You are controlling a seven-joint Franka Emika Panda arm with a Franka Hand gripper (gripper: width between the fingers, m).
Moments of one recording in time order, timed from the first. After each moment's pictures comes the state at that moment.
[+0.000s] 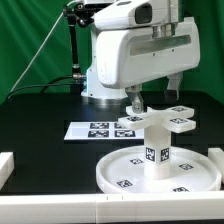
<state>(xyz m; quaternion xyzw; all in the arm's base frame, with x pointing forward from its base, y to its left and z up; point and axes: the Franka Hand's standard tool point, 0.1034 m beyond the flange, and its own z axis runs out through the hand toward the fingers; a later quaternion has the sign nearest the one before) 0.561 0.032 0.120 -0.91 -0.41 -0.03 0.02</state>
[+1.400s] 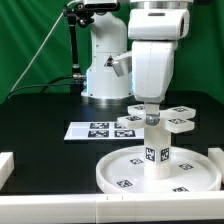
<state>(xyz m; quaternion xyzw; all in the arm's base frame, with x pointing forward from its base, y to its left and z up) 0.559 0.035 0.101 -0.80 -0.59 0.00 -0.02</state>
